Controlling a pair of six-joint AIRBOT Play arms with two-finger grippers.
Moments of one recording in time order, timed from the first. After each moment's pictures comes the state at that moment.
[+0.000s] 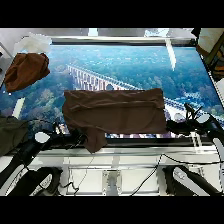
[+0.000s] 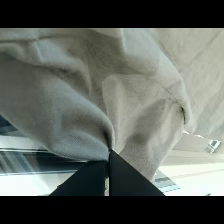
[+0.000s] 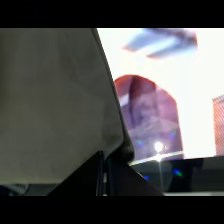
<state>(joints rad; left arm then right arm) -0.14 -0.83 0.22 0.64 -0.78 -1.62 -0.40 -1.09 0.54 -1.18 0.98 1.32</state>
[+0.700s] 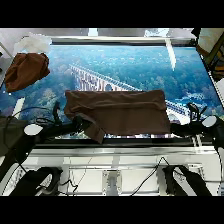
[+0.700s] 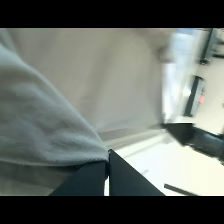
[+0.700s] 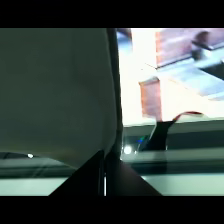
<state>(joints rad) -0.14 -0.77 0.38 0.33 -0.89 -1.33 -0.41 -0.87 0.54 -1.29 1.16 1.30</state>
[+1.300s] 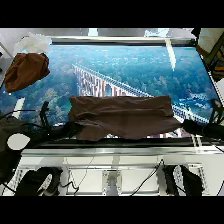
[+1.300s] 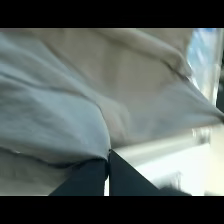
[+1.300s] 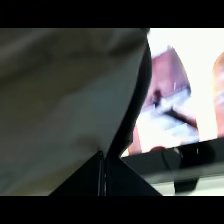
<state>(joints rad) -0.14 -0.48 0.44 0.76 -0.95 -1.71 -0.60 -0.61 0.62 -1.10 1.23 1.24</state>
